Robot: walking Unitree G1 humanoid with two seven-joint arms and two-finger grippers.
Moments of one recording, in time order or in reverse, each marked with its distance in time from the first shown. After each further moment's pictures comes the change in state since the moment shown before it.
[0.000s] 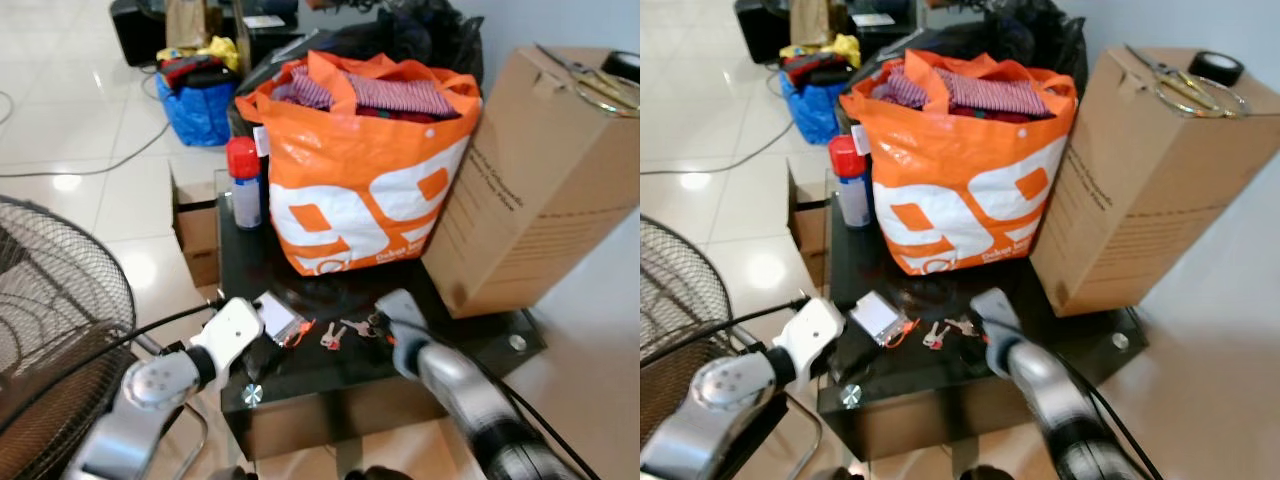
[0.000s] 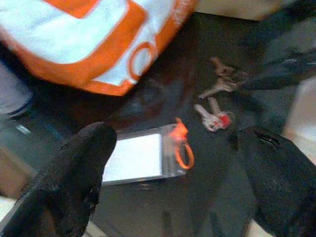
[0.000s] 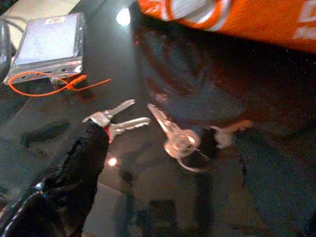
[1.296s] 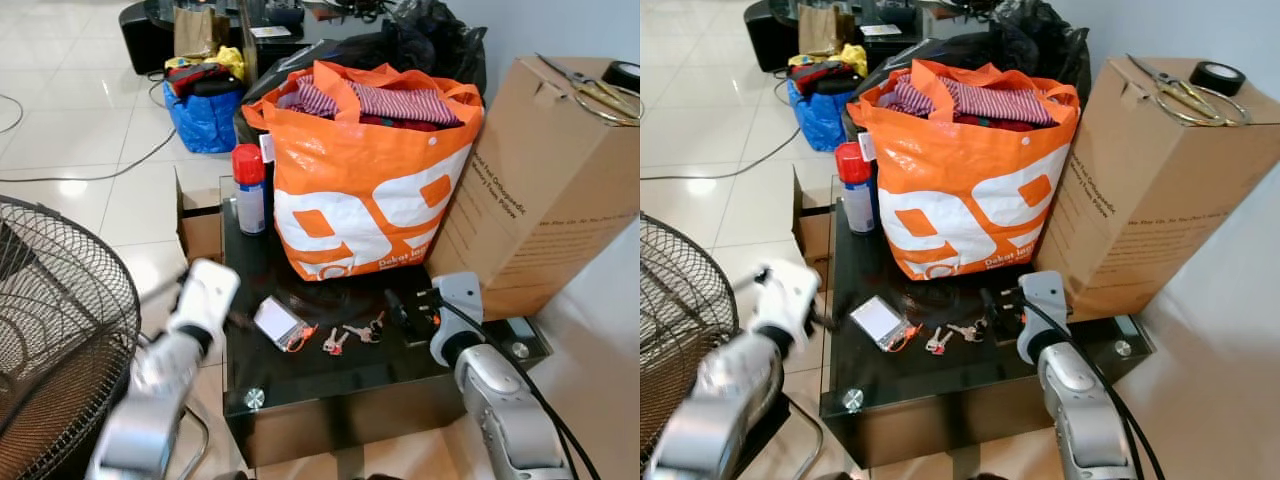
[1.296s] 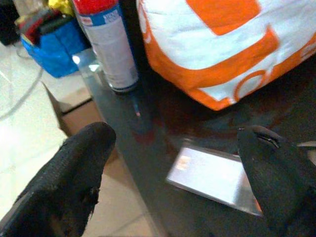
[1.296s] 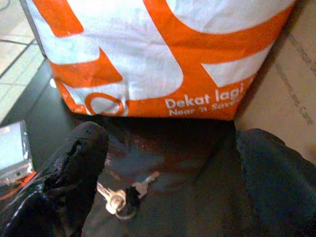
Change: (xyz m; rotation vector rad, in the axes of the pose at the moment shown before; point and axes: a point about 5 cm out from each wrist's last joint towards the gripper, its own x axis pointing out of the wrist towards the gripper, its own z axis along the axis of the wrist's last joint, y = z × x) left arm -0.002 0.012 0.015 -0.226 0.011 0.414; right arm -0.058 -0.007 0.045 0.123 -0.201 -0.334
